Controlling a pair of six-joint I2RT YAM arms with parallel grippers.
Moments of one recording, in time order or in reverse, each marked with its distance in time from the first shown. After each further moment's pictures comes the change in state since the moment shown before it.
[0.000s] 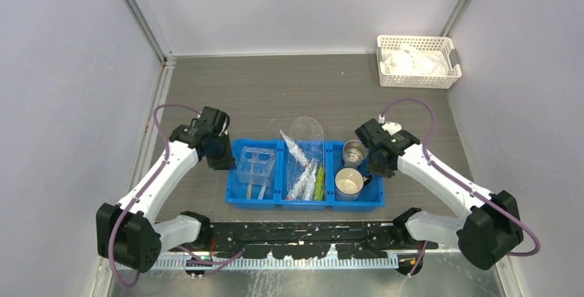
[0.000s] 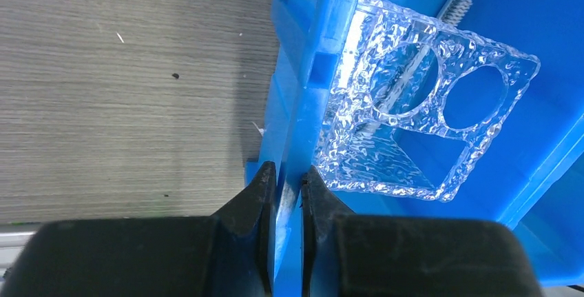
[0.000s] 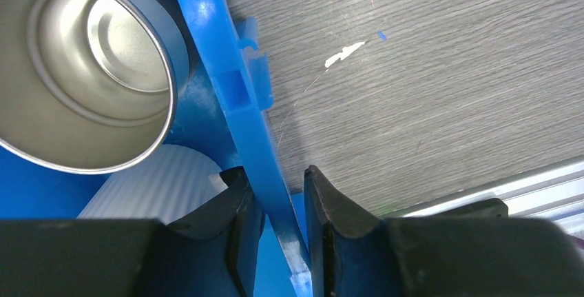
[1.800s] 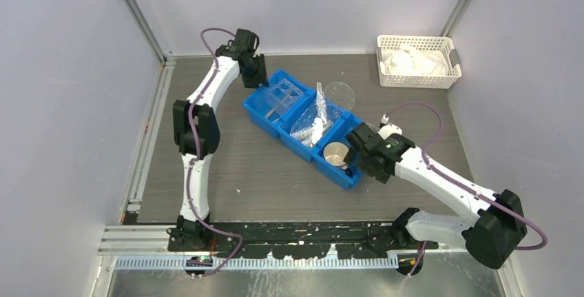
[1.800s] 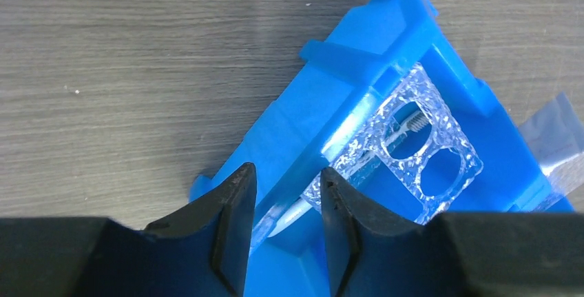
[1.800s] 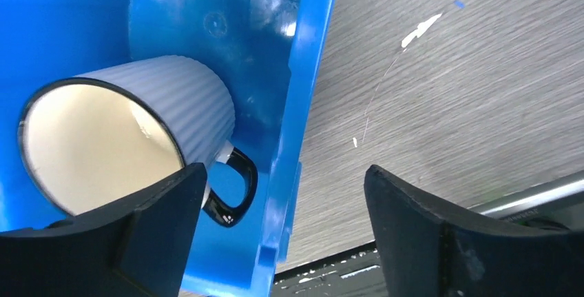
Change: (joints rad) left arm 0.045 1.109 1.249 0.081 0.091 0.138; right arm 0.159 -0.012 0.006 0.058 0.046 0.411
